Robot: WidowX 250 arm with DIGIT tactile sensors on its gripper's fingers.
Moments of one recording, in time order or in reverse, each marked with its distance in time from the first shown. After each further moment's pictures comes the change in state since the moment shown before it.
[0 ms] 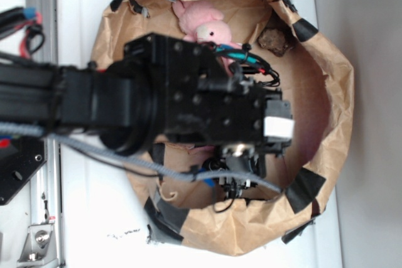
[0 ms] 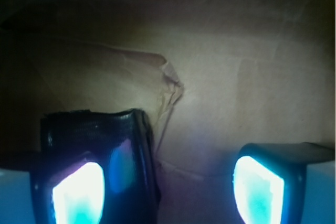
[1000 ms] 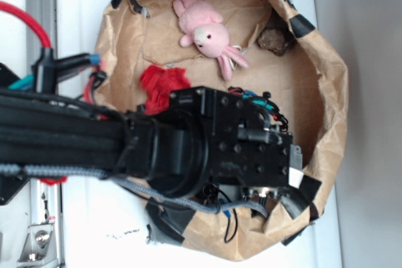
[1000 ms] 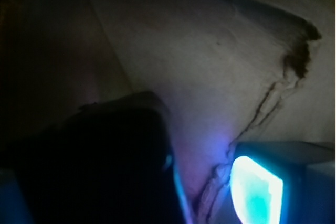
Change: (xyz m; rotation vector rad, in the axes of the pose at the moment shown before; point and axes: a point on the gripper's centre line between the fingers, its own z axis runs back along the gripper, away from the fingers) arm -0.025 -0.027 -0.023 -0.093 0.247 -0.216
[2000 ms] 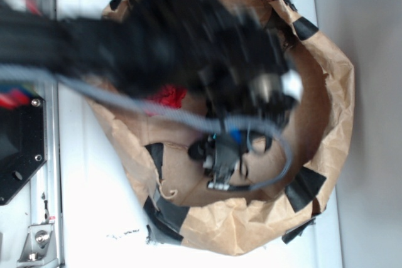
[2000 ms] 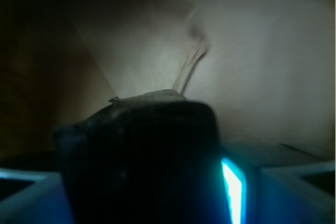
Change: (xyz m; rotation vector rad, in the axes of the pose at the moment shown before) arm -0.014 0.050 0.076 -0.165 -0.218 0.222
